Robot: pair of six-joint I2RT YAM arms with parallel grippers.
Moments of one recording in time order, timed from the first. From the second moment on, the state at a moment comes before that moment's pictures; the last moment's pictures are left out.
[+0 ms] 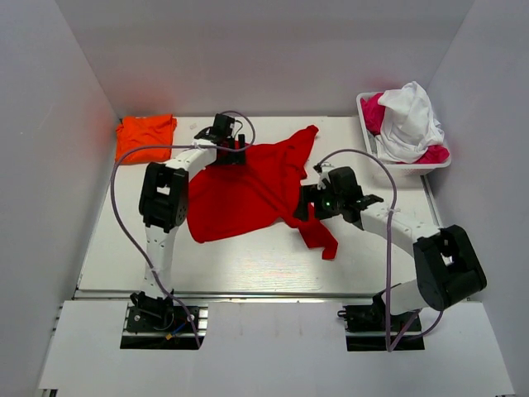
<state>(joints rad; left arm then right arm) -0.32 2.28 1.81 -0.46 -0.14 -0.26 0.47 1.43 0.75 -0.11 -0.29 0.27</state>
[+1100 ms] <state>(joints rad) -0.37 1.29 0.64 -0.57 -0.13 -0.61 0.47 1.07 0.58 -0.53 0.06 0.44</state>
